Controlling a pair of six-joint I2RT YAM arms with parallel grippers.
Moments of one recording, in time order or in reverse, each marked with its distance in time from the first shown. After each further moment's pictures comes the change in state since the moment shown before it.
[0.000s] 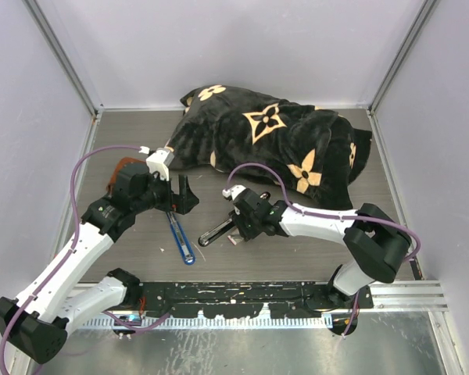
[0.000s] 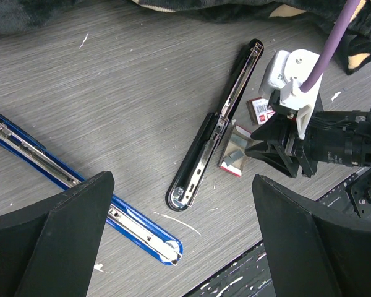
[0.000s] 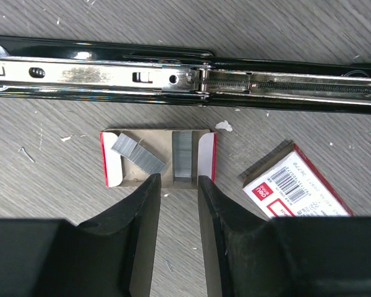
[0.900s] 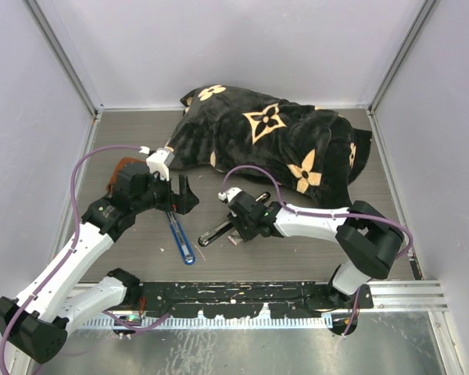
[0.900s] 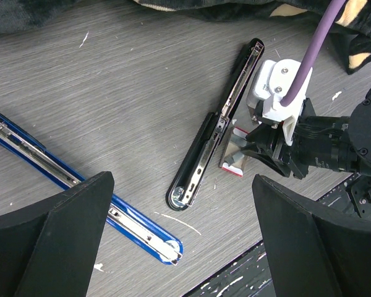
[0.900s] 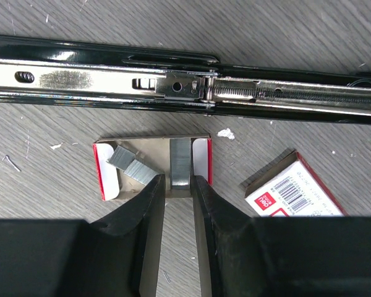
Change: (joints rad) left arm 0.000 0.002 0.000 0.000 -0.001 0.000; right arm 0.034 0.053 0.019 0.000 0.052 -0.016
